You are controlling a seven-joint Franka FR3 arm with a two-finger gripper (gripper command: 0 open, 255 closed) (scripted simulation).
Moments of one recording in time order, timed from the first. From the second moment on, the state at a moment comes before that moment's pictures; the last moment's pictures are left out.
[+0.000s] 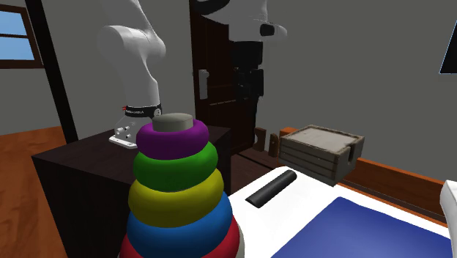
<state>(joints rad) 0.12 -0.26 -0.27 -2.65 -0.08 2.39 -0.73</state>
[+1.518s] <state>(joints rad) 0.05 0.47 -0.14 -2.40 0.19 2.94 -1.31</state>
